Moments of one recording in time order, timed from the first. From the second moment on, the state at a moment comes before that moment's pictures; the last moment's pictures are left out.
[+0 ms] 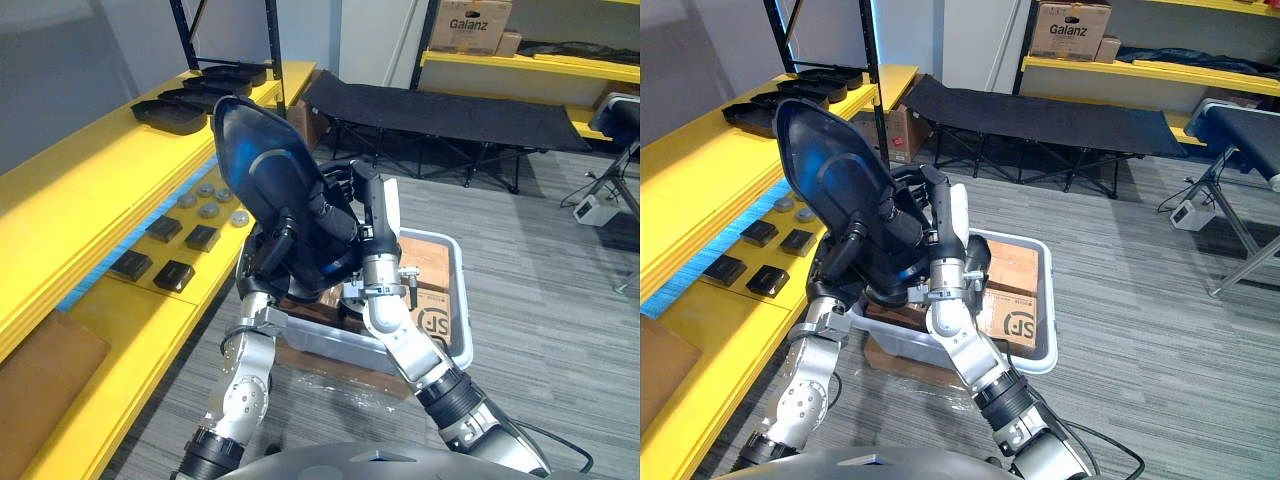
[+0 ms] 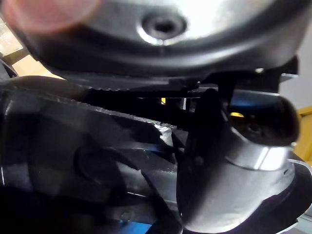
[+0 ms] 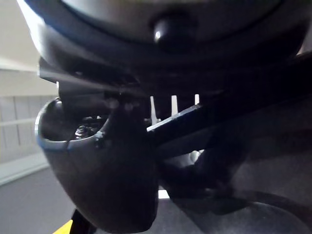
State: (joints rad) left arm 0.08 0.10 -0.30 -0.07 -0.89 -0.25 0.15; right arm -0.26 -0.07 0.50 0.10 -0.20 -0.18 -0.58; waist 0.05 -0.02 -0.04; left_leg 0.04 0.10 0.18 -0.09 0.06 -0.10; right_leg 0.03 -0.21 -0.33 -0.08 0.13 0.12
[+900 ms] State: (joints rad) left arm 0.09 0.06 -0.12 -0.21 0.18 -0.23 0.50; right arm -0.05 -0.14 0.32 0.04 0.14 -0.24 -0.22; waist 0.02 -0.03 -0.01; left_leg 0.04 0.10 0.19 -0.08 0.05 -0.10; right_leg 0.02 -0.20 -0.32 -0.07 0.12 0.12
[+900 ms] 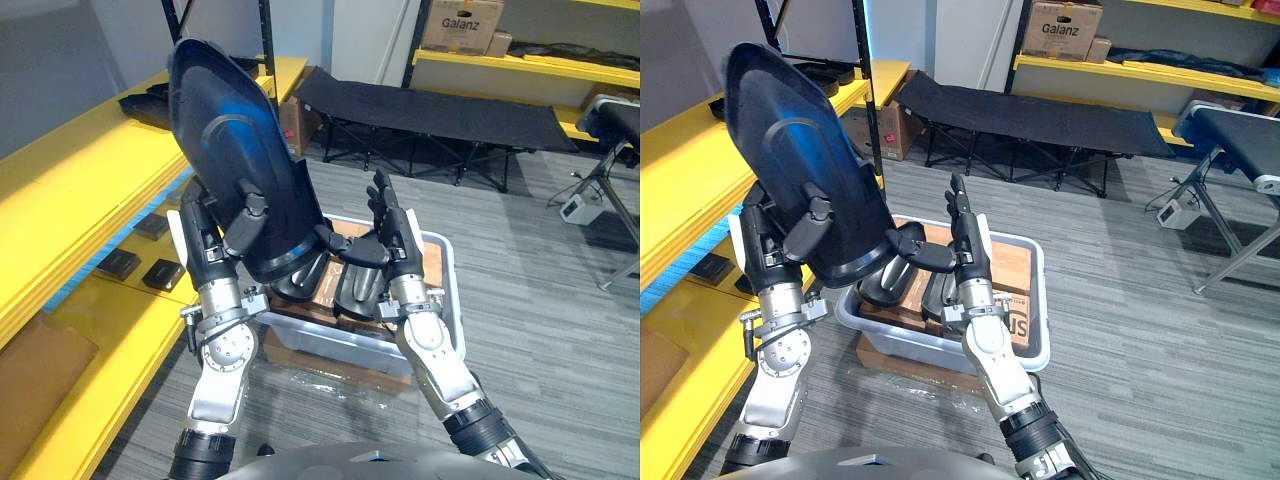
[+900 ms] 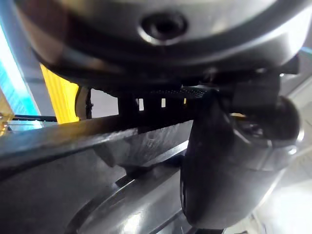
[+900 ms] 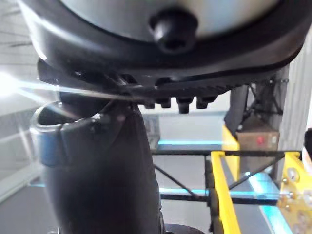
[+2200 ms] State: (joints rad) left arm 0.25 0.01 0.08 -0.28 0.08 -0.28 0.57; right arm 0.20 -0.11 0.03 0.08 0.50 -0.22 0.10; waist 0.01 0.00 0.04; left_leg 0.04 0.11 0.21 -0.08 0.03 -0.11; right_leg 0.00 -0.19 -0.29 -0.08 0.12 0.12
